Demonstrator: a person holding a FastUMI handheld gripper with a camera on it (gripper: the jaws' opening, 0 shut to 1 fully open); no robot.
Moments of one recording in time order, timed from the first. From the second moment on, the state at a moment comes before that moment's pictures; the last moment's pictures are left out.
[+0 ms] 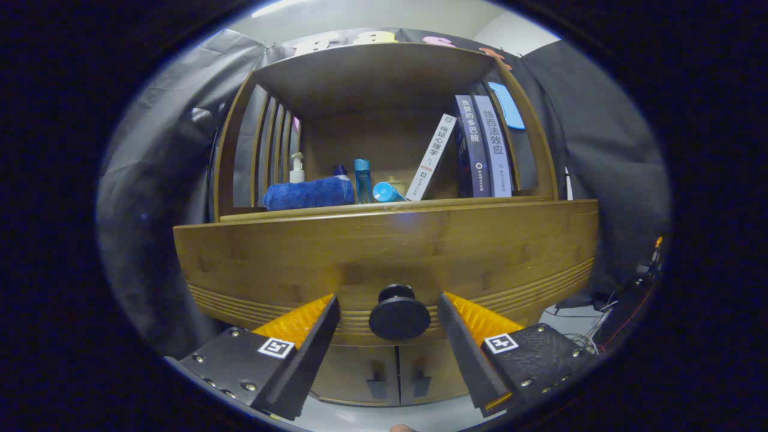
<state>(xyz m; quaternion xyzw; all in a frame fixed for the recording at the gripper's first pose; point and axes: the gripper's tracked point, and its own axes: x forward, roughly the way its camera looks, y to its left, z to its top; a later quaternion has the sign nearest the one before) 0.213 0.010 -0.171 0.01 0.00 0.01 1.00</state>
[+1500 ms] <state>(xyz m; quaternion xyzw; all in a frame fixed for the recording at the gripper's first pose) 0.223 0.053 -0.074 -0.01 -0.15 0.04 0.99</state>
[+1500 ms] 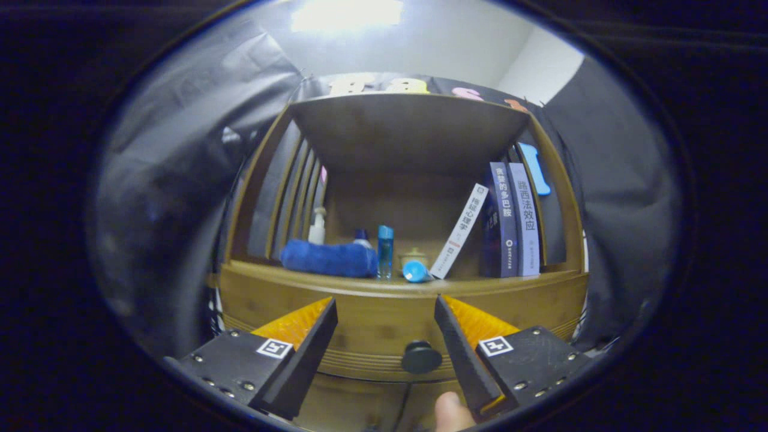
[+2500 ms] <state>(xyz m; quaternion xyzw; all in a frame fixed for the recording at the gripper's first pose) 0.006 0.053 0.123 -0.07 -0.07 0.00 0.99</state>
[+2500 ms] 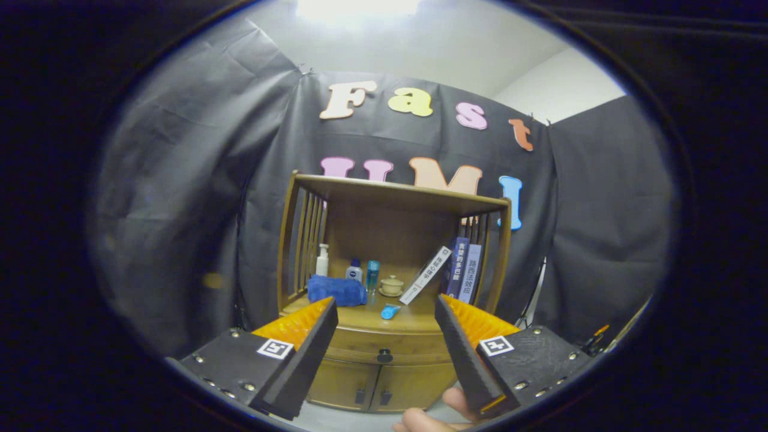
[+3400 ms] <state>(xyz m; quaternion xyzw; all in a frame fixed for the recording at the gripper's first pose) -0.080 -0.013 0.124 0.00 -0.05 -0.04 1.00</state>
